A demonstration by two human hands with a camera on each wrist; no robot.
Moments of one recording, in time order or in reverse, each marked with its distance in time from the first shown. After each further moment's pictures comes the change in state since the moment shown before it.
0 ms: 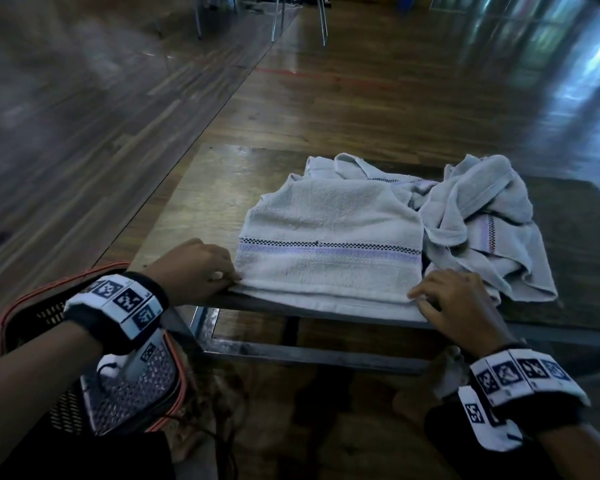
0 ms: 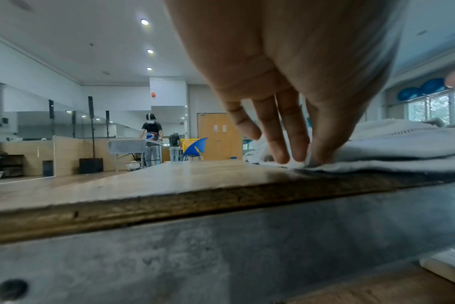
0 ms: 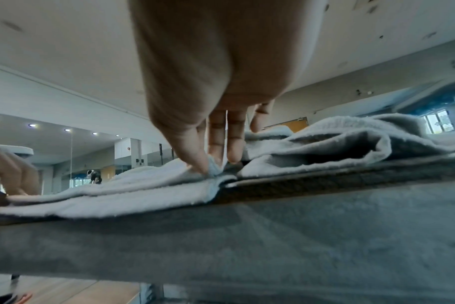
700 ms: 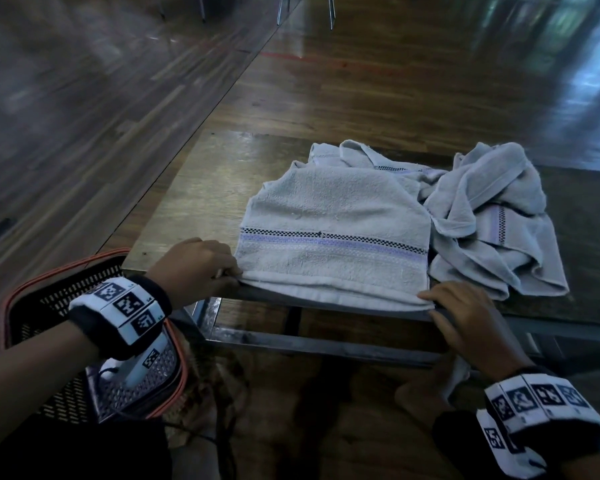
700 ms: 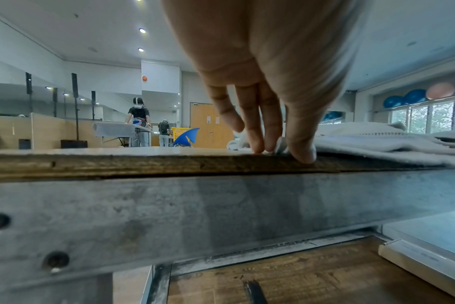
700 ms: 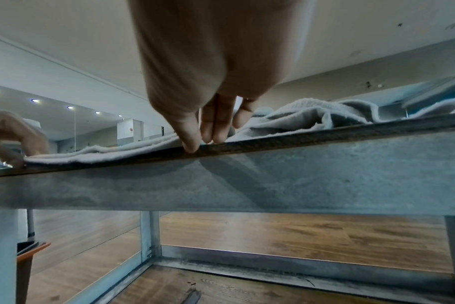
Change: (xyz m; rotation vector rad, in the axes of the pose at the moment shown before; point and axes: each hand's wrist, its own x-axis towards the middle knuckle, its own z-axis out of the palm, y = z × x) left_hand -0.005 0.006 0.022 -0.011 0.101 -0.050; right_hand -0.030 0.020 0.024 0.060 0.078 -0.141
